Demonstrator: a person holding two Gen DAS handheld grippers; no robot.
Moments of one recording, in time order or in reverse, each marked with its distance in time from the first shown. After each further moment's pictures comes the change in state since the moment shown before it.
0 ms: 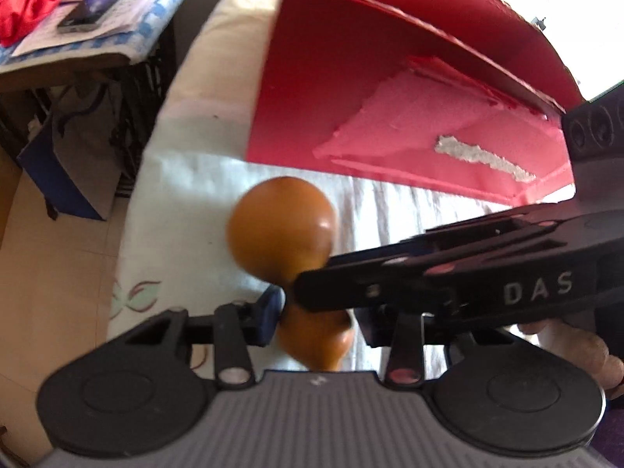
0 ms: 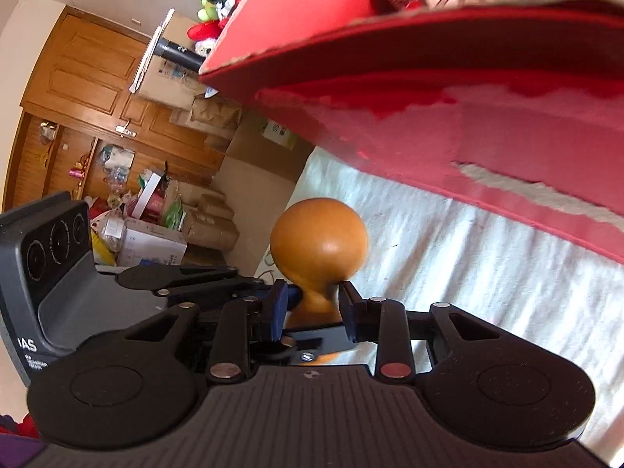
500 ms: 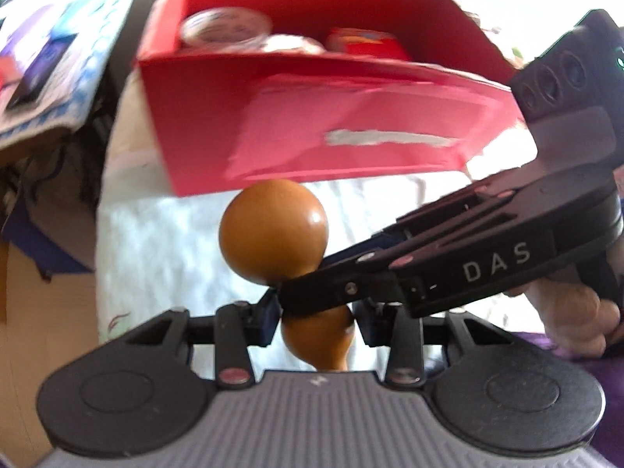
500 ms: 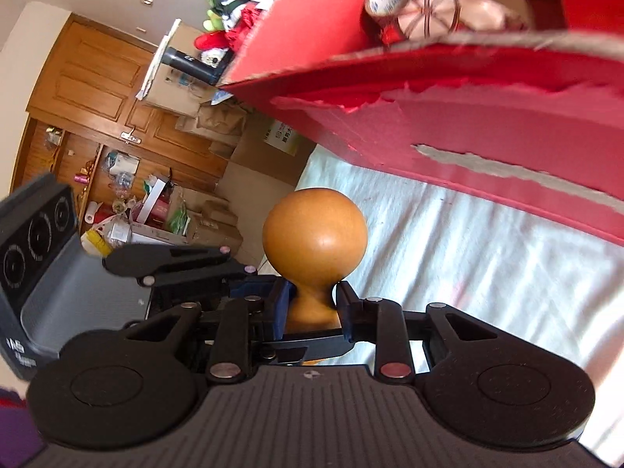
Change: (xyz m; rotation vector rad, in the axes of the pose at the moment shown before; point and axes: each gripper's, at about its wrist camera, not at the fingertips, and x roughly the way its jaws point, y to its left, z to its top) left arm -0.030 -0.048 -0.002 0.247 0.002 -0.055; right arm -0.046 -0.002 -0.014 -0.010 -0.034 0.009
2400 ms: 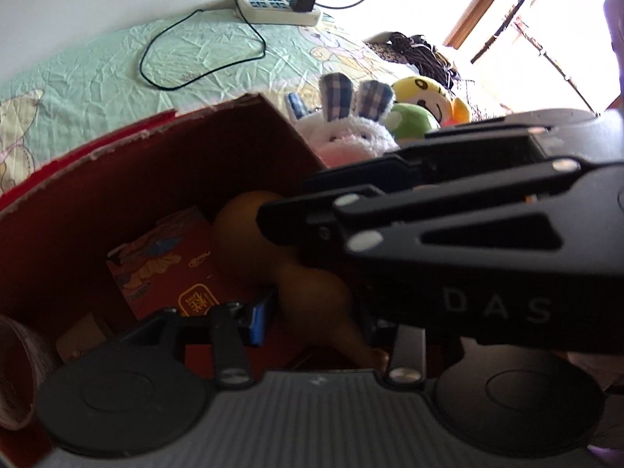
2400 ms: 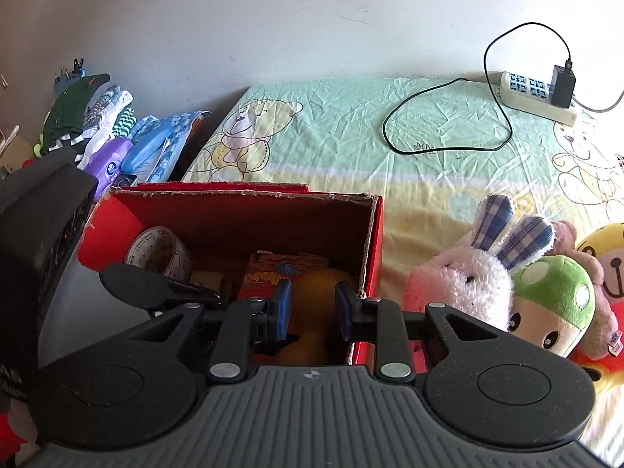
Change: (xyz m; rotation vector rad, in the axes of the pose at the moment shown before) left arm 0.086 -0.107 0.200 0.358 0.007 -0.249; right arm -0.138 -0.048 0.102 -0.018 -0.407 -0.664
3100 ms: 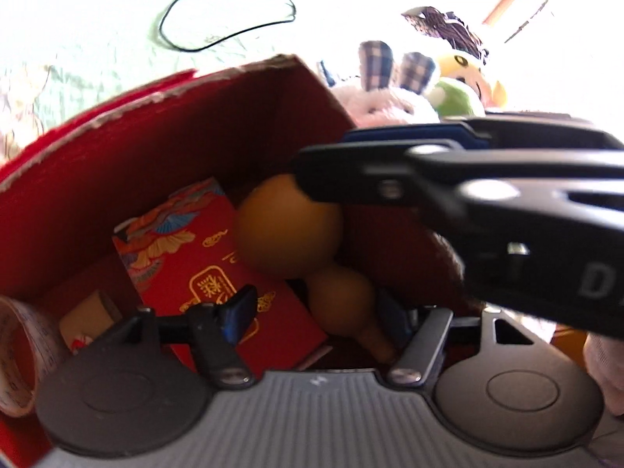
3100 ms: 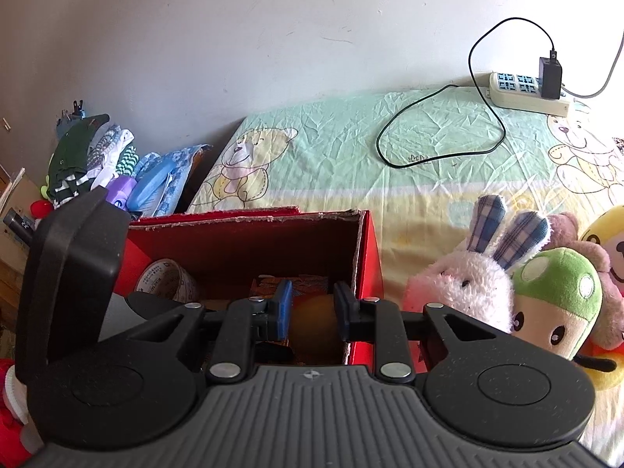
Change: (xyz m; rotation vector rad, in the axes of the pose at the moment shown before) left arm 0.016 0.021 0.005 -0.110 0.108 0.036; right arm -0.009 -0.011 -0.004 0.086 -0.091 0.036
